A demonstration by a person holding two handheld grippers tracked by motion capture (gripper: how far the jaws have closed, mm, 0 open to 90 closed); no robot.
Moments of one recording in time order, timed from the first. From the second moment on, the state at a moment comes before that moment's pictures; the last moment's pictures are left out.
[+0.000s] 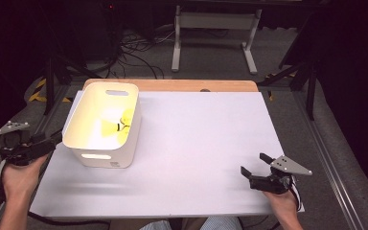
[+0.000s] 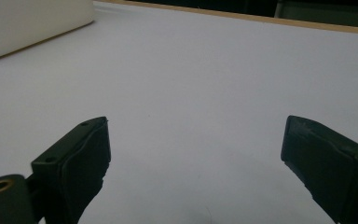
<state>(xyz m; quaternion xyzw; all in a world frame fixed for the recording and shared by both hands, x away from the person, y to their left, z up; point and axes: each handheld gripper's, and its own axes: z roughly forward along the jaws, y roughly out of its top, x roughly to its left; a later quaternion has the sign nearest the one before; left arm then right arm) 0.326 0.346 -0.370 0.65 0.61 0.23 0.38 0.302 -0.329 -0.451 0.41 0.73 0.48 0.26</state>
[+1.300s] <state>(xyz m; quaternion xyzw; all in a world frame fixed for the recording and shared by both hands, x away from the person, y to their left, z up) 0.292 0.336 -0.390 0.65 0.59 0.24 0.41 0.300 -0.329 -0.450 0.41 0.73 0.48 0.26</state>
